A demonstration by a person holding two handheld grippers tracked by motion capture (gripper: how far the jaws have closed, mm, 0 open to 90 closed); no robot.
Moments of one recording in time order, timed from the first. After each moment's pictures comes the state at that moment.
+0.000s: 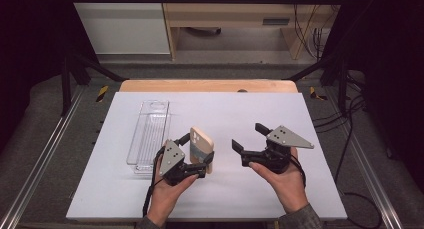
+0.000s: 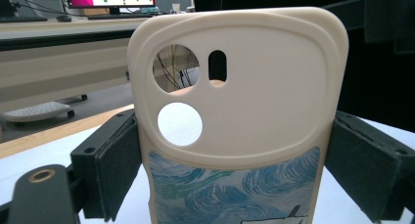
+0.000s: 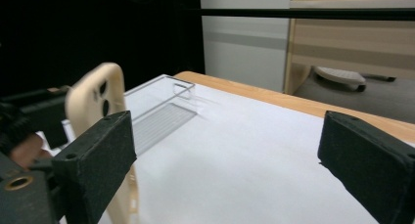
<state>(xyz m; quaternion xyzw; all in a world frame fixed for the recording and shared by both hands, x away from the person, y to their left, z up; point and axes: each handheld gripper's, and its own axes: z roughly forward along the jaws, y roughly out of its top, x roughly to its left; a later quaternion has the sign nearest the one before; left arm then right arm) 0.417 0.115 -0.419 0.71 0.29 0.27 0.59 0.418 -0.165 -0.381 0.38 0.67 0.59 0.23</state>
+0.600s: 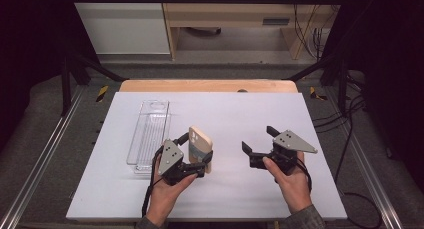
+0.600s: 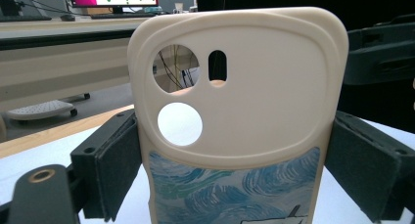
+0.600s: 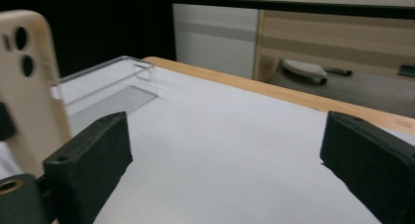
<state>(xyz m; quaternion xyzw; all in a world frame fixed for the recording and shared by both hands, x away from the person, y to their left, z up) 0.417 0.116 -0.417 0.71 0.29 0.27 0.59 0.425 -0.187 -0.409 0.40 0.67 0.56 0.28</state>
